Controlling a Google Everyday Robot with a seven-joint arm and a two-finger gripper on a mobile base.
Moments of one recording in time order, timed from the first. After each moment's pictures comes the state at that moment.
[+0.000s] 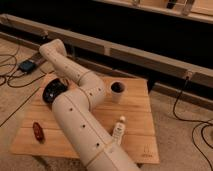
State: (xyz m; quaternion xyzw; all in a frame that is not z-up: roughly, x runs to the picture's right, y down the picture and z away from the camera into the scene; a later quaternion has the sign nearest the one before) arm -0.232 -0.025 0.940 -0.27 -0.25 -0.75 0.54
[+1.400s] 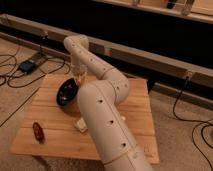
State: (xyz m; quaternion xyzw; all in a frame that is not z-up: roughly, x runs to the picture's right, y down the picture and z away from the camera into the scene) arm -0.151 -0.021 0.903 -0.24 -0.37 -0.71 0.55
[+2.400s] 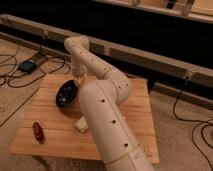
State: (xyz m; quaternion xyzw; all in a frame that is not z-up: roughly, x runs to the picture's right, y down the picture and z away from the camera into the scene) arm -0.153 -0.017 0.901 -0.24 -0.38 -0.71 0.55
